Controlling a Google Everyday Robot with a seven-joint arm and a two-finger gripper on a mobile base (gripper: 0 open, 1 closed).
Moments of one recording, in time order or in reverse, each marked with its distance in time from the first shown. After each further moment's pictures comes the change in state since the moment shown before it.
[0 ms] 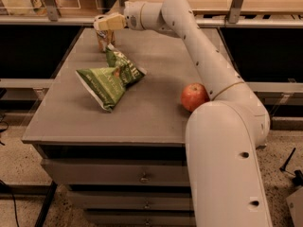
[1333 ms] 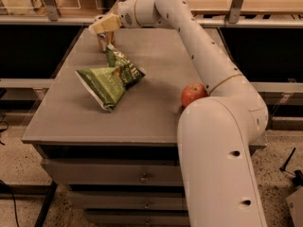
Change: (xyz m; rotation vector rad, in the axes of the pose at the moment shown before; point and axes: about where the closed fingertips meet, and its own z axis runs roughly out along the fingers) arm -0.001 0.026 0.008 -0.063 0.112 -0.047
